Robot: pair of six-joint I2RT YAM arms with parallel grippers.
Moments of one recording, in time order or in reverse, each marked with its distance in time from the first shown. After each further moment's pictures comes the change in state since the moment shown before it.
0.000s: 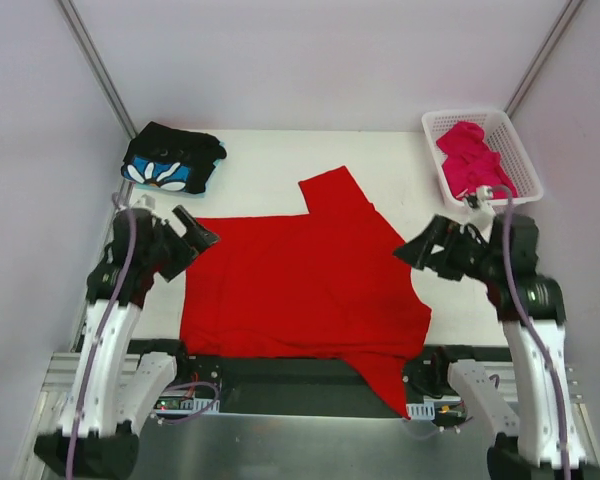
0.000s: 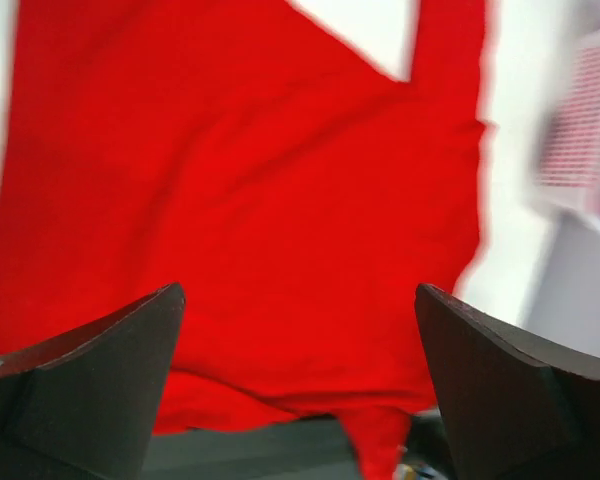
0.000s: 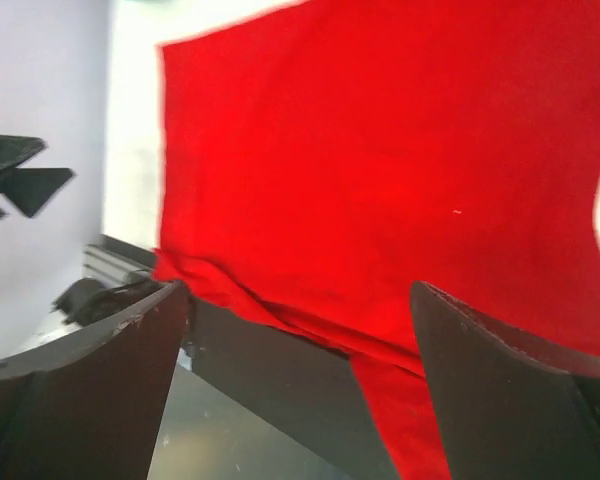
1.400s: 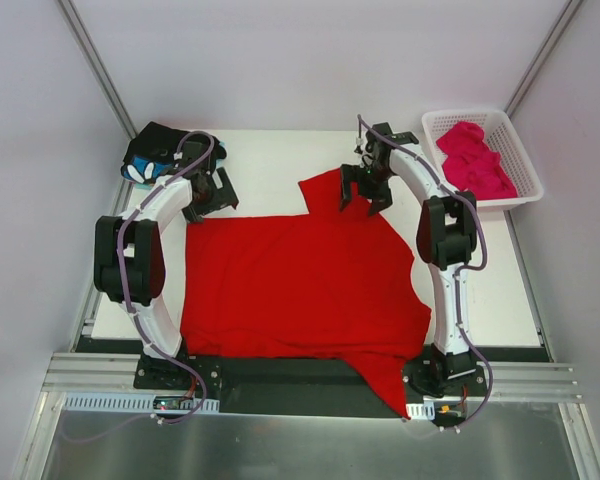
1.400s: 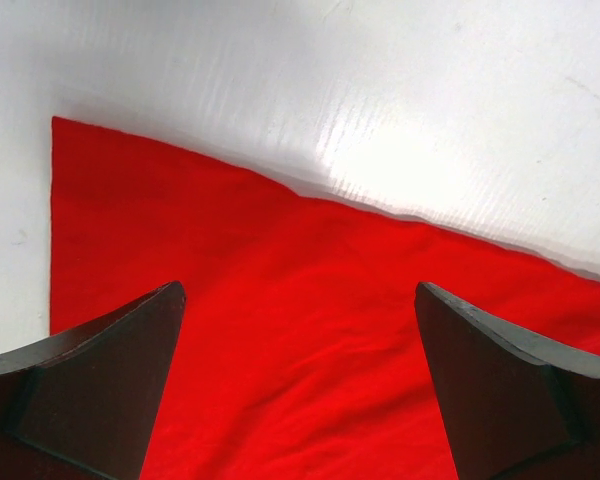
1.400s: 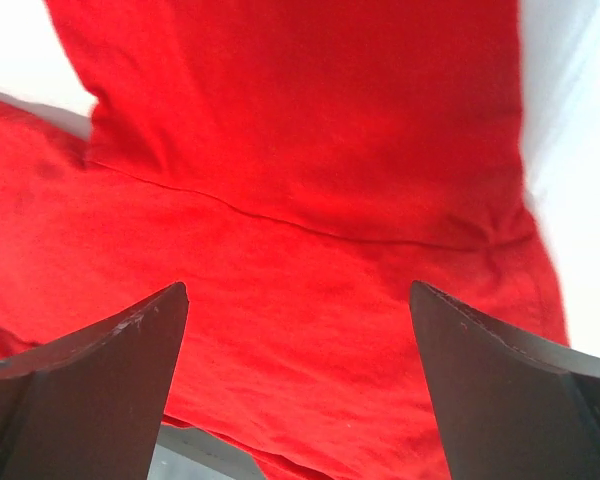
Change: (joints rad) left arm -0.082 1.147 0.455 0.233 -0.265 0.277; right arm 0.234 1.701 1.078 -0.203 0.288 -0.293
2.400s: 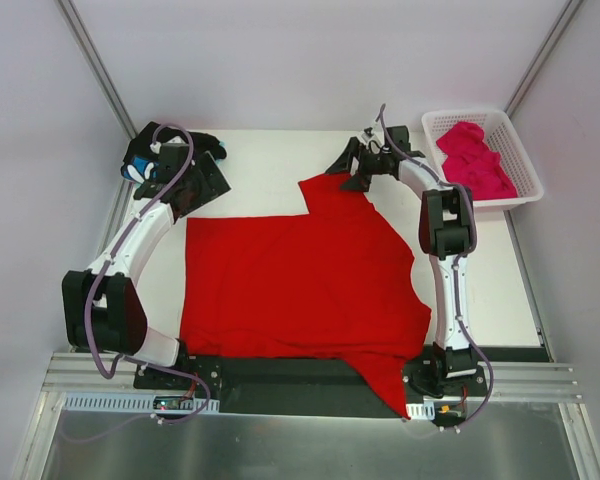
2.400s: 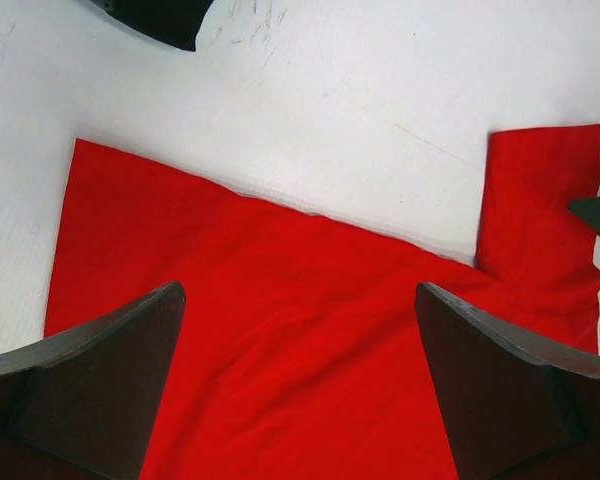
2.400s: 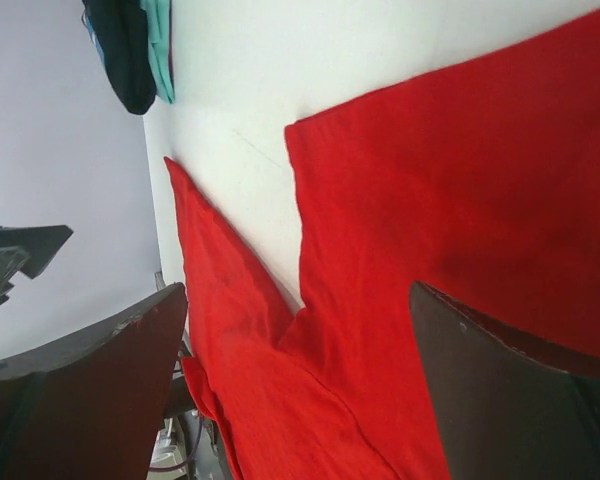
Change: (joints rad) left arm 0.000 -0.330 -0.153 0.148 0.008 -0.066; right arm -0.121 0.162 -0.064 0.799 -0.632 0.378
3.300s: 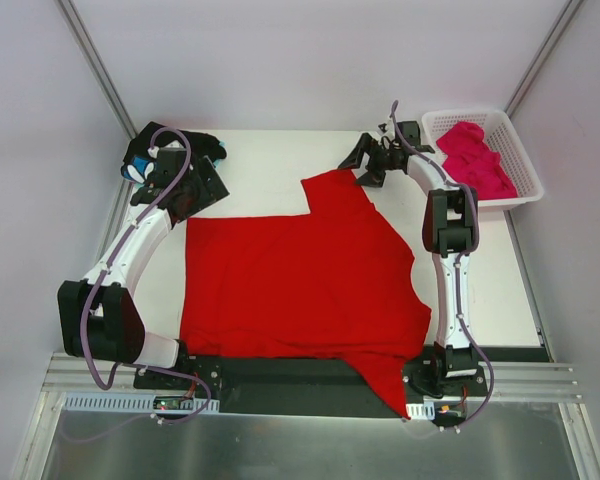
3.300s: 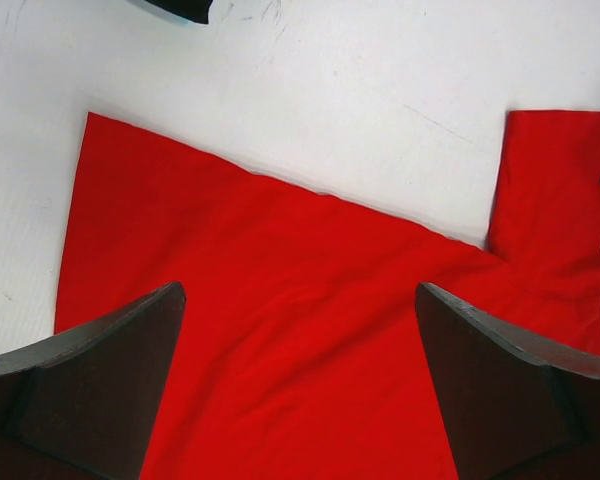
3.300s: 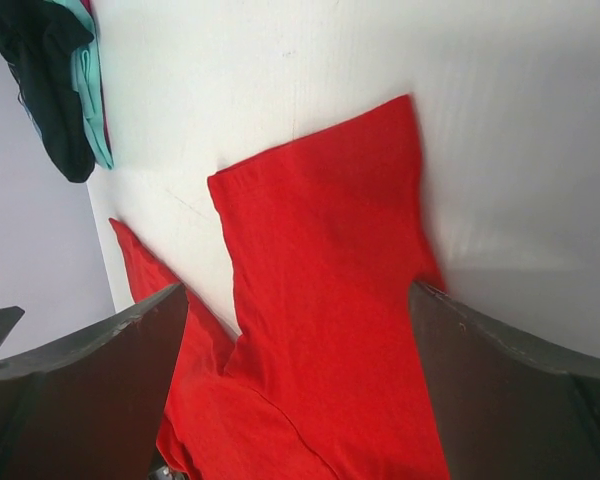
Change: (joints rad) left arm 0.000 -0.066 -0.037 -0.033 -0.001 0.000; right arm -0.053 0.070 0.125 -0.124 0.157 -0.043
